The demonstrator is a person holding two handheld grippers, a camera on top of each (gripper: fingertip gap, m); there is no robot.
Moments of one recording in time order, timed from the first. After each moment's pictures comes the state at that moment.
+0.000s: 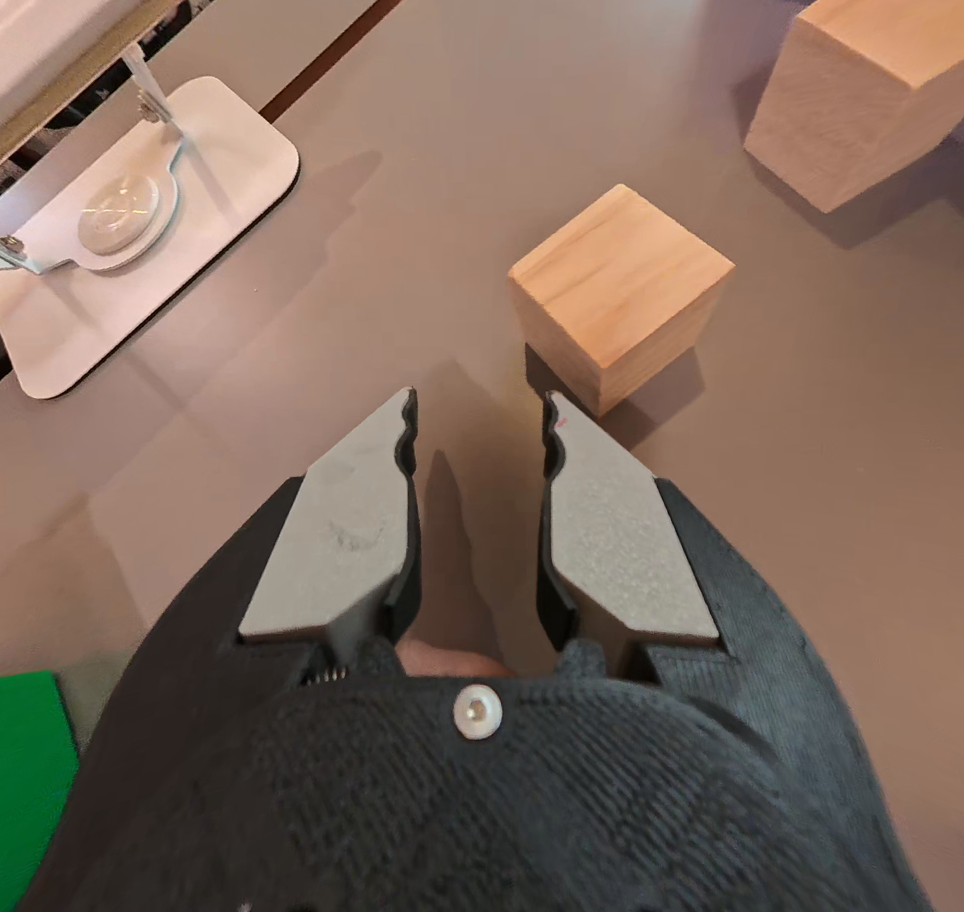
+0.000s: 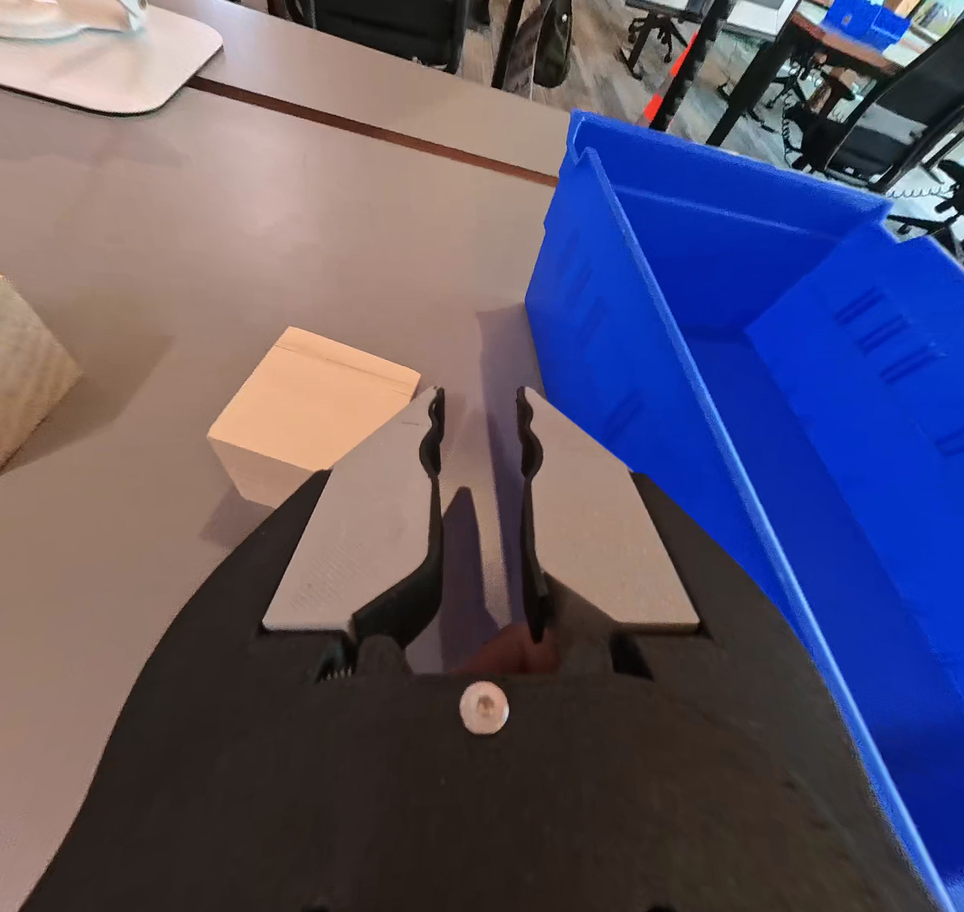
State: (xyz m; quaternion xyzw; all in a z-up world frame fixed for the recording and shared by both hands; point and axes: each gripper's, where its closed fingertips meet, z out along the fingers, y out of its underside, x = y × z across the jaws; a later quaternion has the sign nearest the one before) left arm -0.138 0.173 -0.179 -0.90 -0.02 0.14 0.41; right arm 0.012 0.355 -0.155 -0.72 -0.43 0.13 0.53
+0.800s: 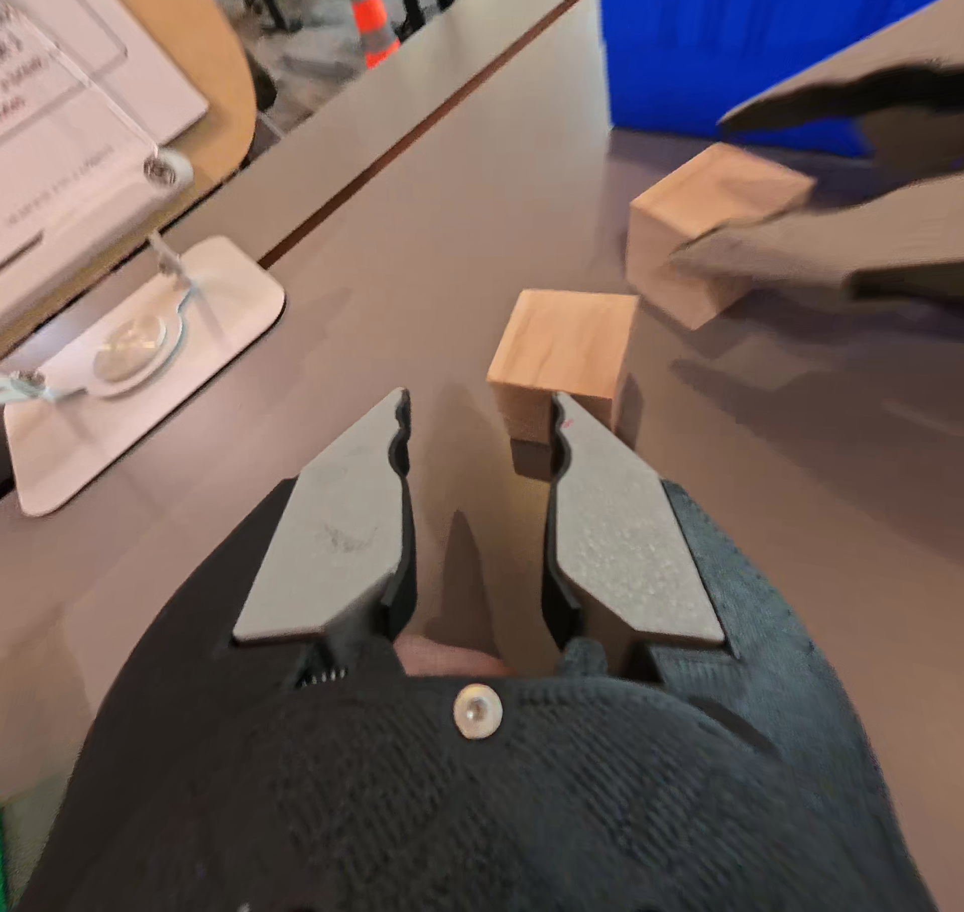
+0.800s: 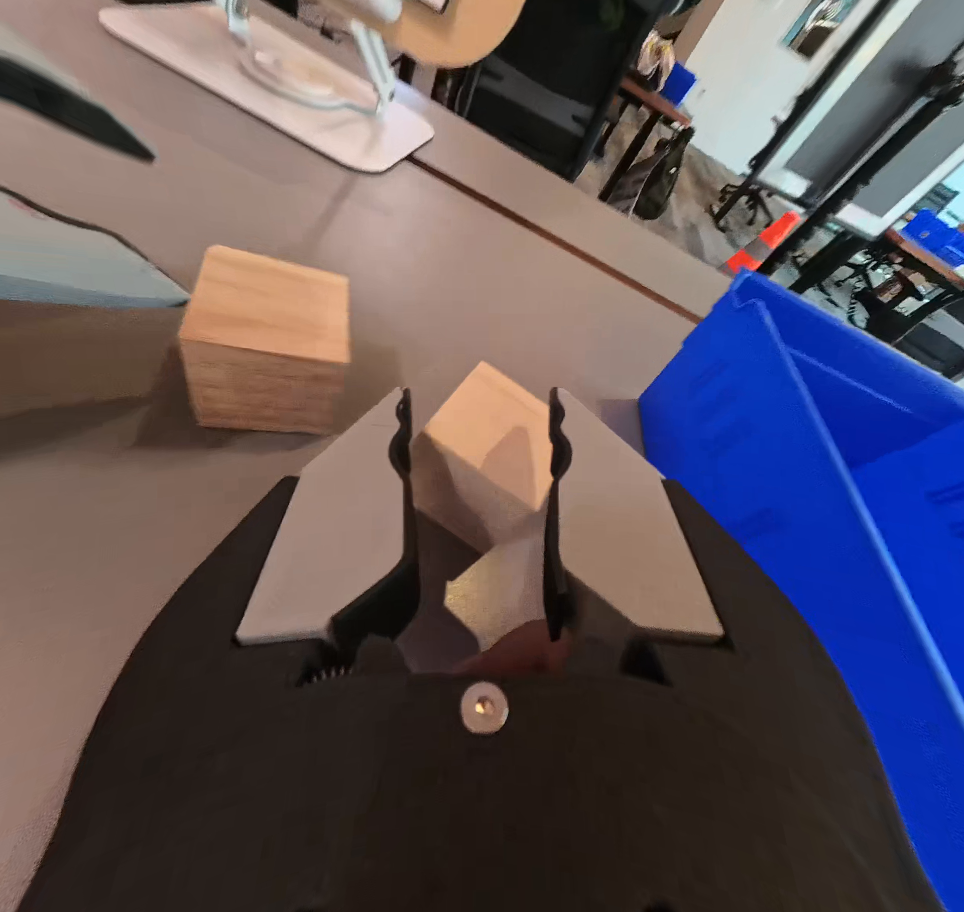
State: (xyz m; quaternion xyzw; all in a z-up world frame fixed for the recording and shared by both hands) left arm -0.104 0.203 -0.148 -0.86 0.02 0.14 0.50; right arm -0.029 0.293 -0.145 -0.61 -0.54 0.18 0.56
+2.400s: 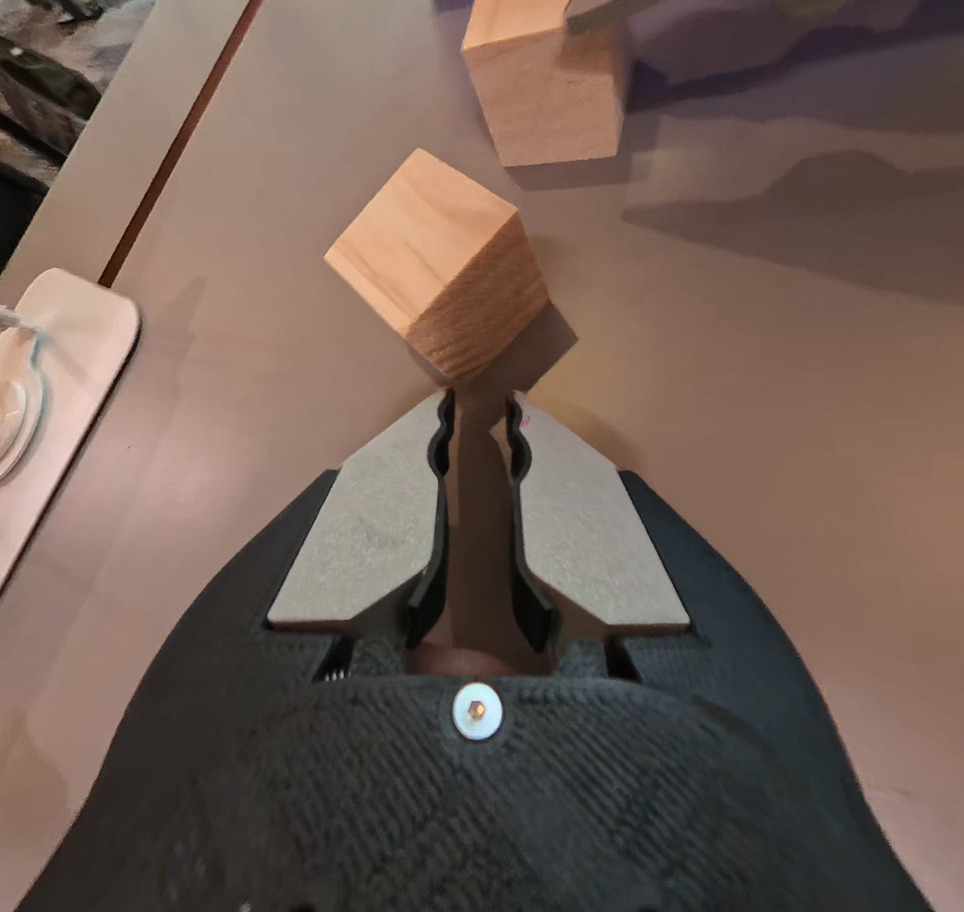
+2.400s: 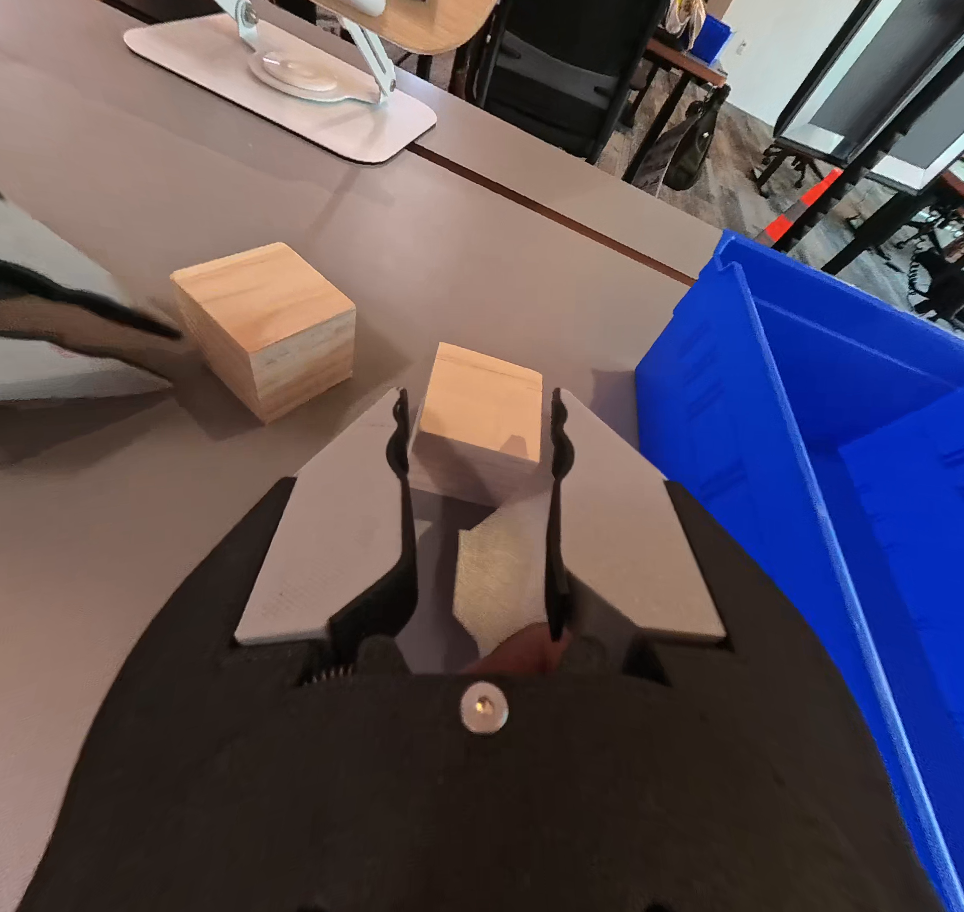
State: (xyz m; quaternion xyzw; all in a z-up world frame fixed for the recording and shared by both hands) left arm -0.076 0.189 -0.199 -0.88 0.17 0.12 0.42; right arm -0.008 0.294 -0.140 -0.63 -0.54 0.21 0.52
